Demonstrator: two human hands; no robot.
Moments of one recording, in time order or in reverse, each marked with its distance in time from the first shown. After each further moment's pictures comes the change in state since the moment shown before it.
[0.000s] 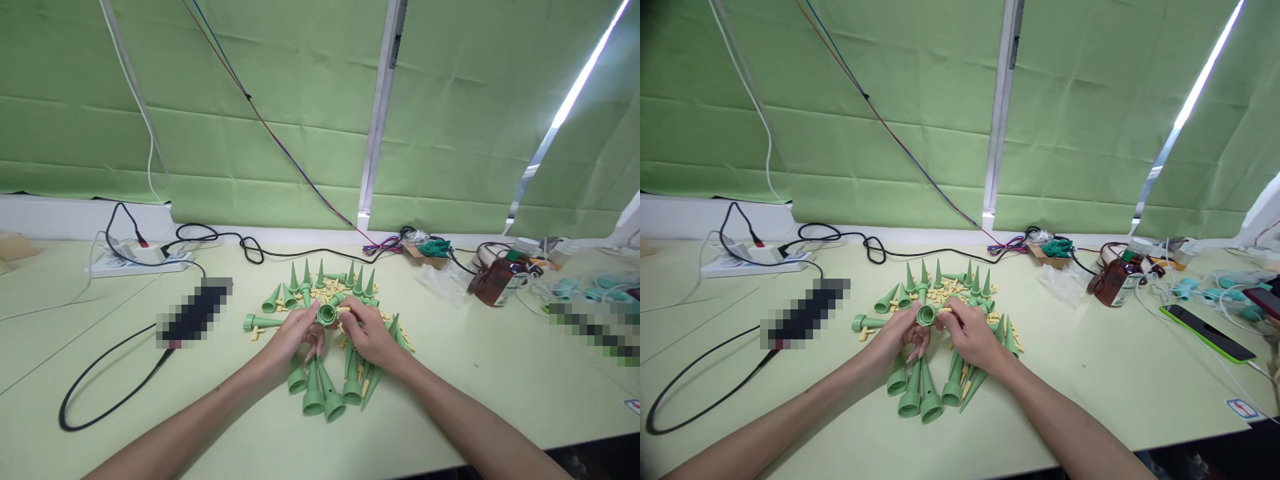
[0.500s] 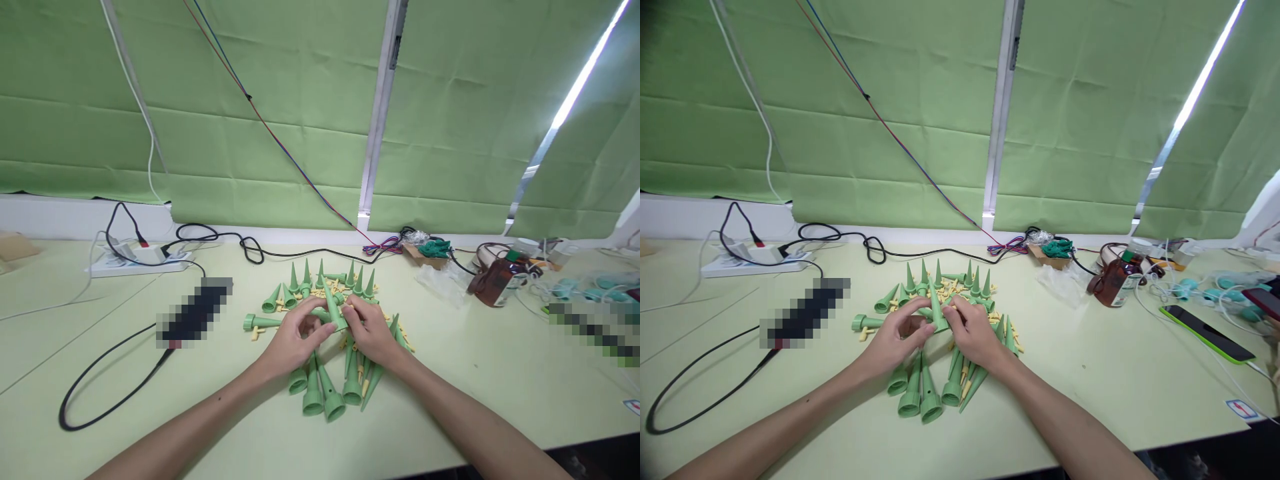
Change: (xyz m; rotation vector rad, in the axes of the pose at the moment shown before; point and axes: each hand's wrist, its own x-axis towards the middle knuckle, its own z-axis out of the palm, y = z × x) left_hand -0.006 0.006 0.003 0.407 0.144 0.284; right_hand 0.001 0.005 0.000 -0.034 0.068 0.027
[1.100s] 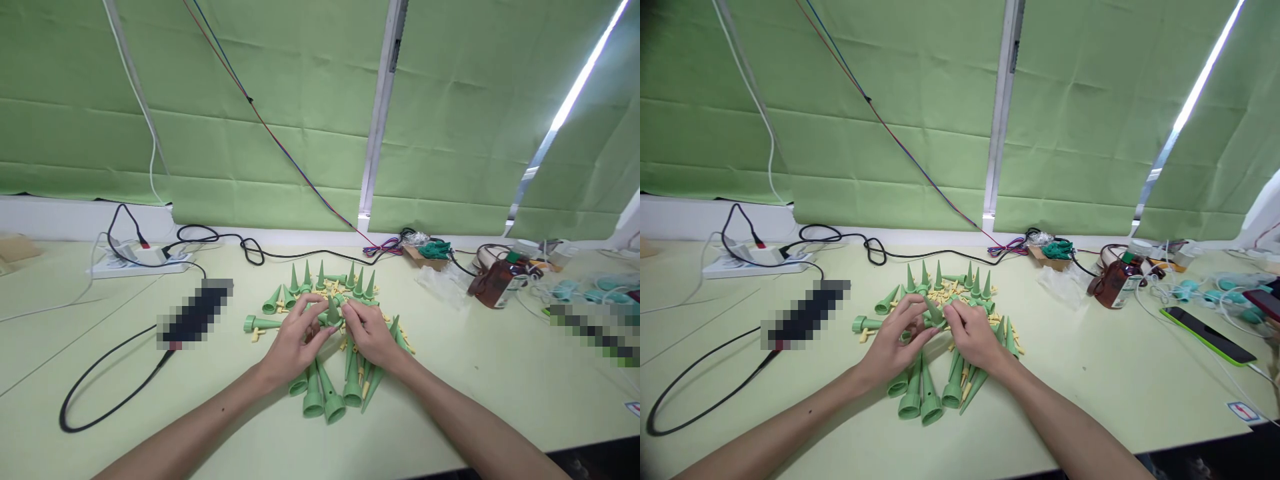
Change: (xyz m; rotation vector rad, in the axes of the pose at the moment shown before) left_hand -0.003 -0.016 0.000 0.312 0.064 0.359; right_hand 0.000 0.001 0.001 0.007 -0.024 0.002
